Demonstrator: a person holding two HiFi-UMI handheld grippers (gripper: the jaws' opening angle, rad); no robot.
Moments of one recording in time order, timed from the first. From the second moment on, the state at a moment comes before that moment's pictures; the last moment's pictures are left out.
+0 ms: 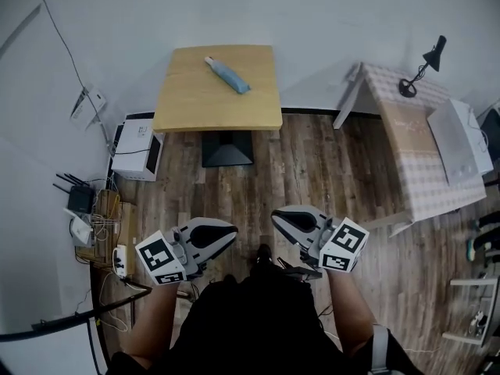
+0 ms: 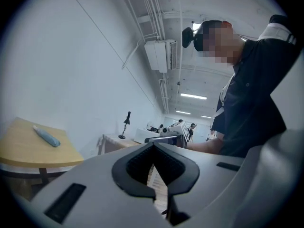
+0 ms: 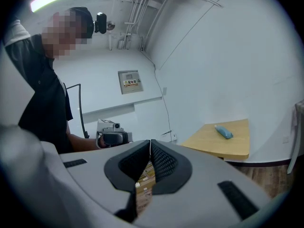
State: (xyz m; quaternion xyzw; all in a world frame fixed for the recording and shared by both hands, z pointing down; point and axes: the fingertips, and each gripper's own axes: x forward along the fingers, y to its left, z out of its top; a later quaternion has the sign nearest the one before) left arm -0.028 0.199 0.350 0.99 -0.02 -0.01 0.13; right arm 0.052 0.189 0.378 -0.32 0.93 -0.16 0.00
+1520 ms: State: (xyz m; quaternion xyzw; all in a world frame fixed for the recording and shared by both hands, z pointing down) left arm -0.009 0.299 0.375 0.99 -0.02 0.03 0.15; right arm 0.077 0.289 0.390 -0.36 0.92 -0.14 0.04
